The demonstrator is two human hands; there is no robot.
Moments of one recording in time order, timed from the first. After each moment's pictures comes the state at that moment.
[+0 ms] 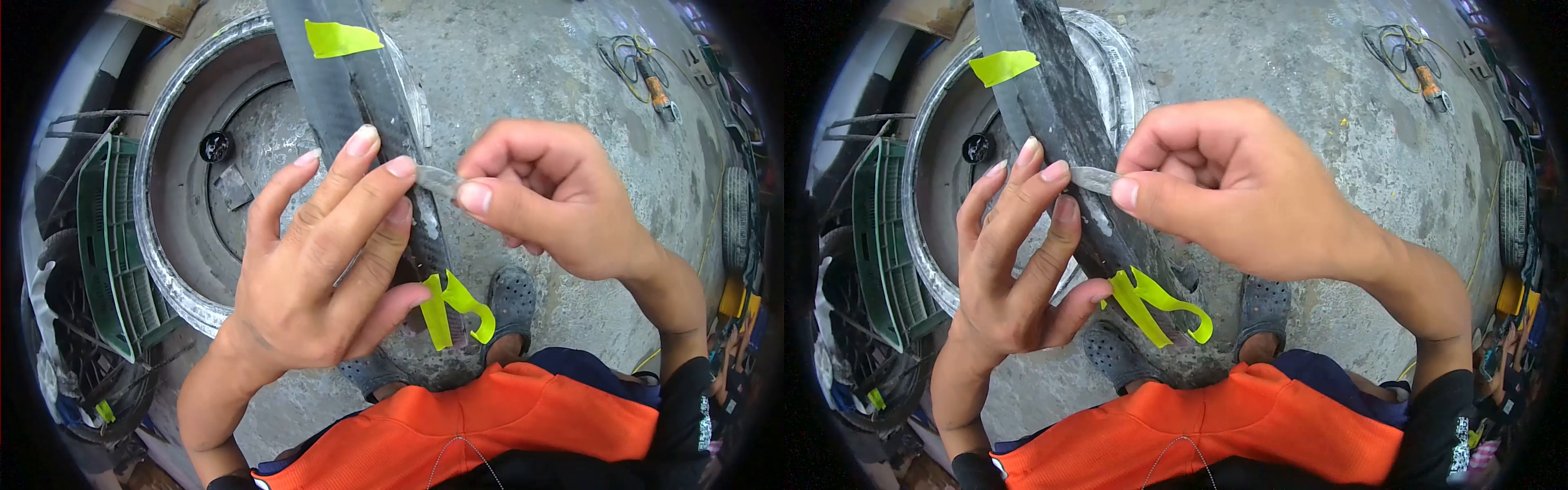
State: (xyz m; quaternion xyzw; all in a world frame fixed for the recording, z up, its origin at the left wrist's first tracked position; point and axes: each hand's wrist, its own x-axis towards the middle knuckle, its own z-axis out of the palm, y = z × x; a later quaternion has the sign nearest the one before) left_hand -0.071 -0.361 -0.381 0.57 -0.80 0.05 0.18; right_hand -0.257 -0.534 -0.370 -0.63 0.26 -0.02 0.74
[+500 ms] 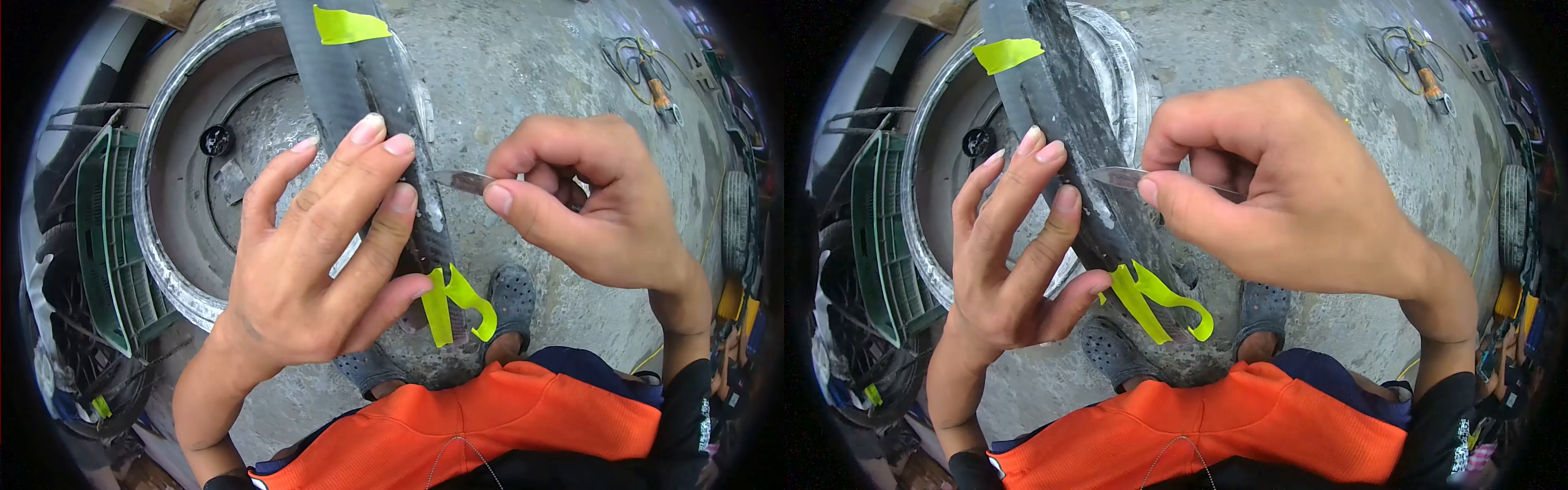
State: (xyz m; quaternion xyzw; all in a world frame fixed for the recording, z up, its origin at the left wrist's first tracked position) left_hand -0.069 -0.361 -0.380 0.58 -0.79 0.04 0.18; right_hand -0.267 -0.540 -0.358 -0.86 0.17 -0.09 0.48
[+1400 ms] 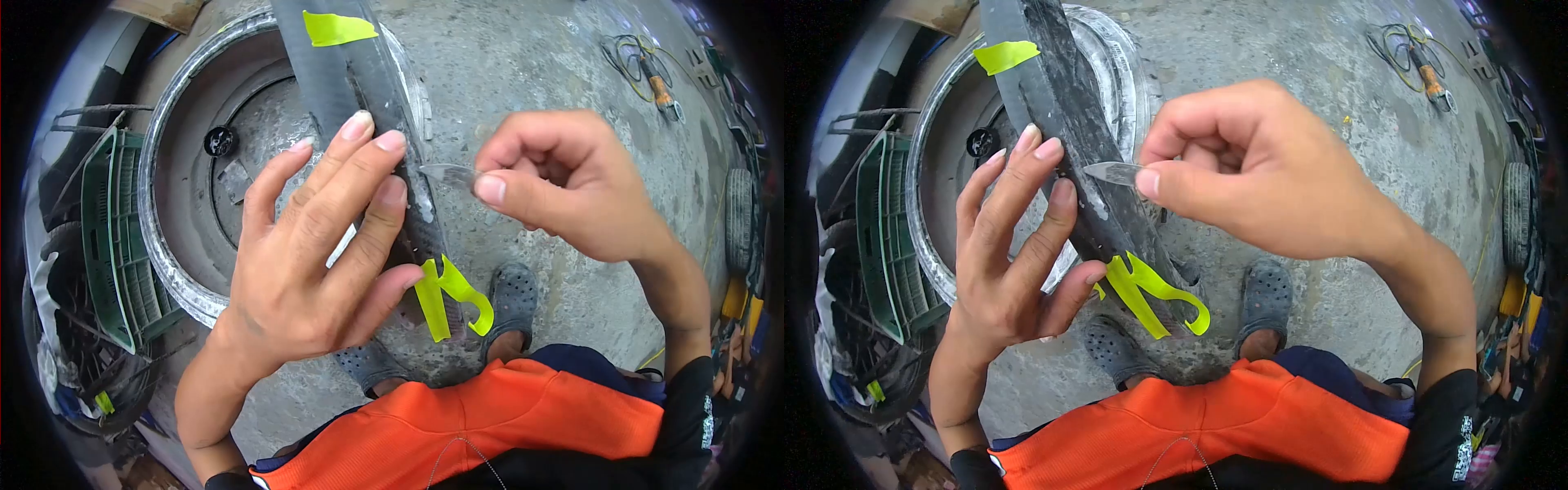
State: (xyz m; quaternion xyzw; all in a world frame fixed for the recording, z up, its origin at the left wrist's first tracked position) left_hand -0.074 -0.360 -0.378 0.58 -0.79 0.05 0.17; right_hand -0.266 -0.544 -0.368 -0.68 0.25 -0.01 0.69
